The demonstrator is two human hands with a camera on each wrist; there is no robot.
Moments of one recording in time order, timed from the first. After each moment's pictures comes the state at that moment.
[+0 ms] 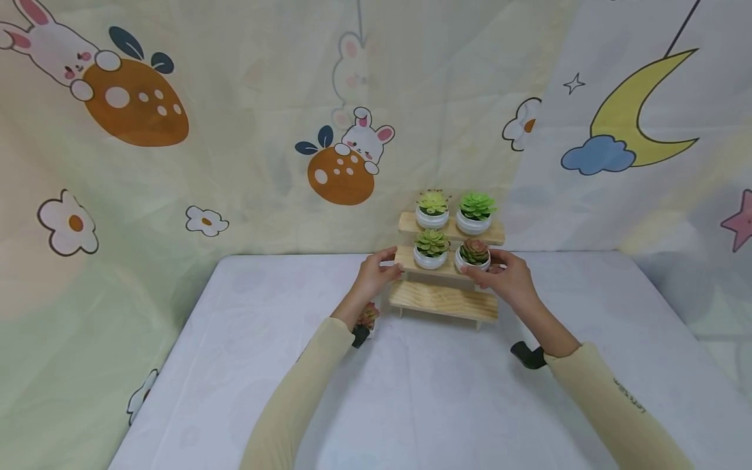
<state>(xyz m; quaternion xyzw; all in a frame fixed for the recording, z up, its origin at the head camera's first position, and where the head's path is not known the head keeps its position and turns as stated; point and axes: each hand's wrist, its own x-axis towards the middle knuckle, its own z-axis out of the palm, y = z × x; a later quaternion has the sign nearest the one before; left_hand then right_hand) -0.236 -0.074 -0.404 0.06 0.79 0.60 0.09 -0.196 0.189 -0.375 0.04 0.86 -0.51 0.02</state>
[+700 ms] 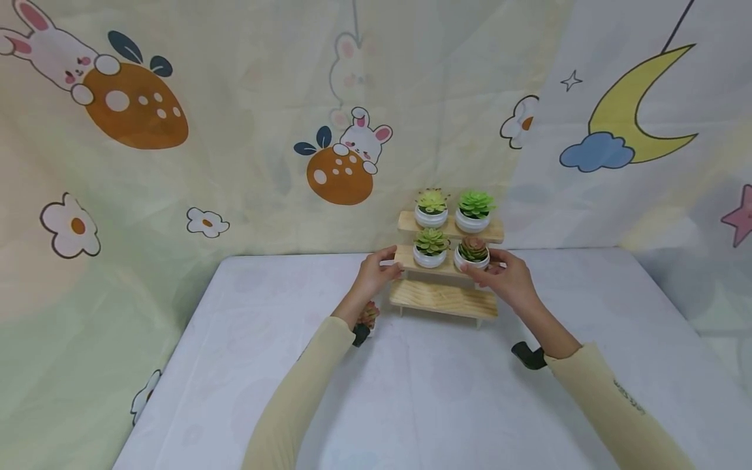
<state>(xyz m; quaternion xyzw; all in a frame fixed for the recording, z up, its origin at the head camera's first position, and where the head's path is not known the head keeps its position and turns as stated) -0.236 -0.073 -0.403 0.06 0.80 0.58 0.09 -0.193 0.190 -0.375 0.04 0.86 -0.50 0.03</state>
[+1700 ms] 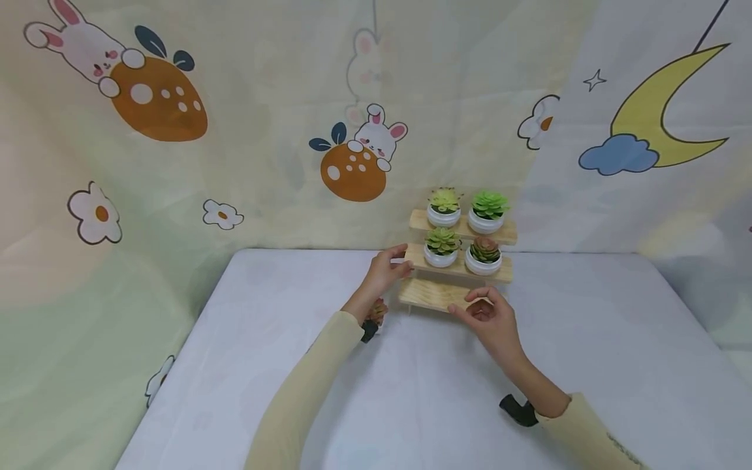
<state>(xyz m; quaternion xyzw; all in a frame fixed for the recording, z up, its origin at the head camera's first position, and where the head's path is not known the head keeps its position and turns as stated) -0.238 -0.074 -0.404 0.07 0.80 0.59 0.09 -0.132 0.138 -0.420 -0.07 0.75 -0.65 -0.10</state>
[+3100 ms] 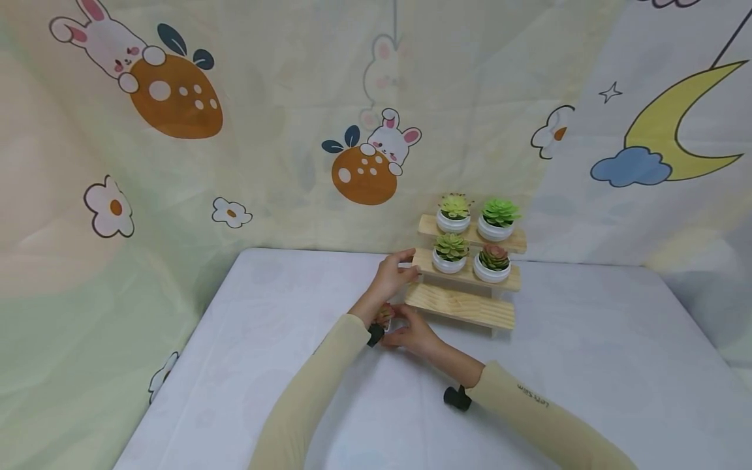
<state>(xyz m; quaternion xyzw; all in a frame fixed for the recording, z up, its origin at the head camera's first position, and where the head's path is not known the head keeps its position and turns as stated) -0.234 -0.077 -0.405 0.09 0.79 0.59 0.08 -0.164 0.035 -0.464 -0.16 0.72 -0.63 0.22</state>
